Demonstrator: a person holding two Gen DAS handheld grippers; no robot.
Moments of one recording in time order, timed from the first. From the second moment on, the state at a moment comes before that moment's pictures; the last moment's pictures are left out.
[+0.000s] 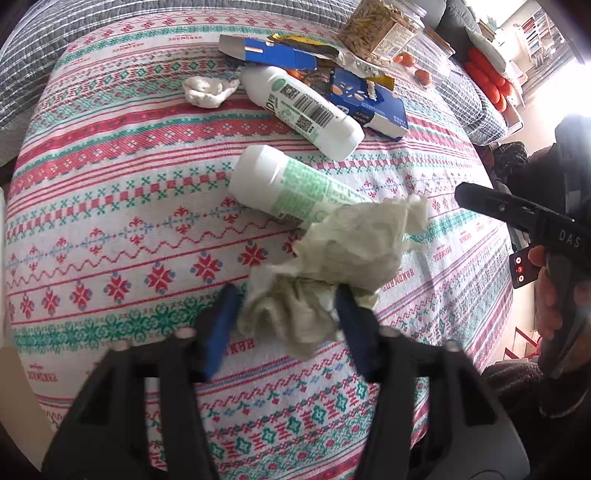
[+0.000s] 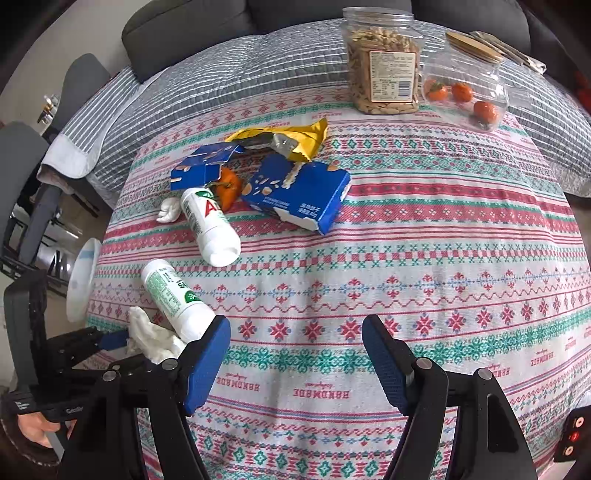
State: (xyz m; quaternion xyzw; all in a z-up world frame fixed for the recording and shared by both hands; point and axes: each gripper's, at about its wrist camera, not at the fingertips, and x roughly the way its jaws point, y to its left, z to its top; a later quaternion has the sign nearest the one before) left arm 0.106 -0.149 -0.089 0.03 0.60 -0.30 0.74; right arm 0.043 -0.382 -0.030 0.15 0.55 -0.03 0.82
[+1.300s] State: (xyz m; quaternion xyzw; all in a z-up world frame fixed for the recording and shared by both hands) left arm 0.186 -0.055 -0.045 -0.03 0.53 -0.19 0.83; right arm 0.169 -0.380 -0.077 0.23 0.52 -0.16 0.81
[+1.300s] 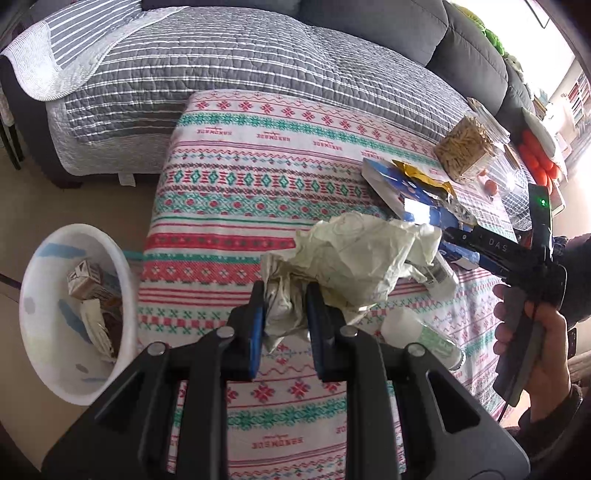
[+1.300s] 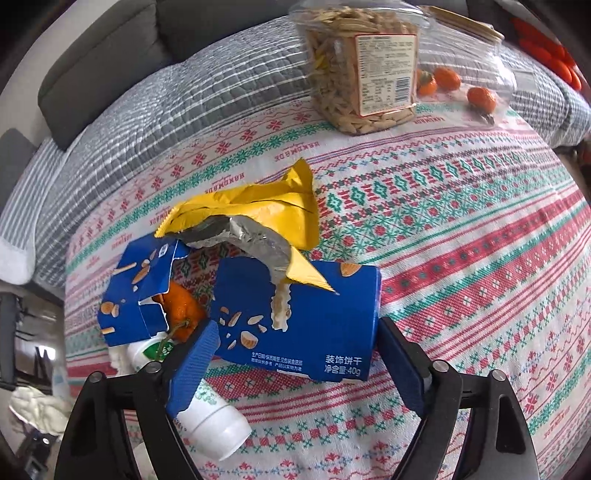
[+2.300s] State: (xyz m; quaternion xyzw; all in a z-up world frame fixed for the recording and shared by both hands) left arm 0.181 -0.061 -0.044 -0.02 0.53 -0.18 0.83; right arm 0.117 -0.397 -0.032 0.29 0.48 0.02 0.83
